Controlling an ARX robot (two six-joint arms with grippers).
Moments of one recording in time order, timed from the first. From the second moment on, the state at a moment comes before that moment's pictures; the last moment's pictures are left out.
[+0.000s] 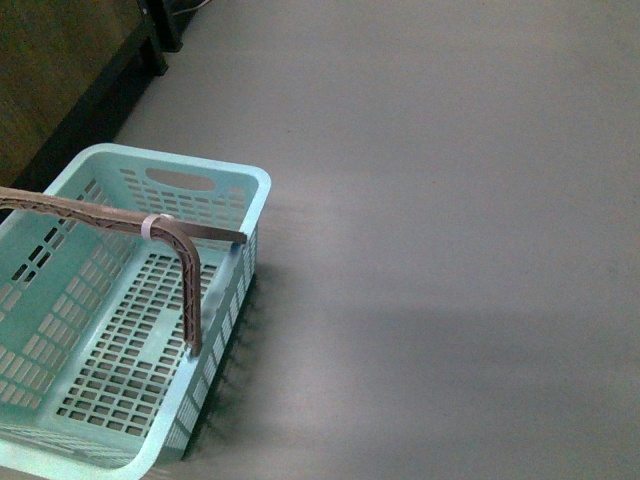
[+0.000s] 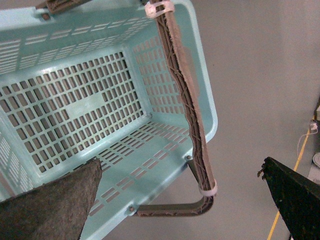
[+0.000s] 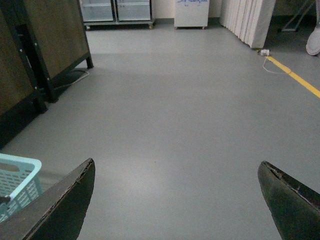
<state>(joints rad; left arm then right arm) 0.17 1.45 0.35 0.41 0.19 -1.03 0.00 0.00 0.02 0.00 0.00 0.00</state>
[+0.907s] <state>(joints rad) -0.01 2.14 0.82 0.51 0.05 -1.25 0.00 0.00 0.02 0.00 0.00 0.00</state>
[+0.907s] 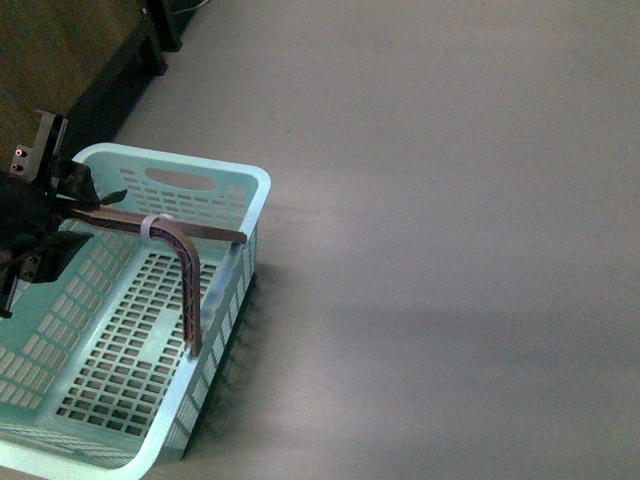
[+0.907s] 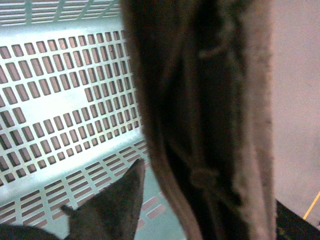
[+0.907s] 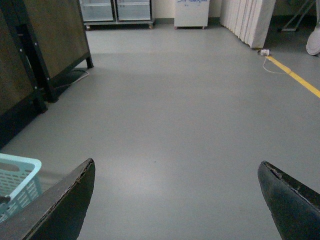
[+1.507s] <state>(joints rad) 0.02 1.59 0.55 0.42 0.16 -1.38 0.00 0.00 0.02 0.00 0.00 0.00</state>
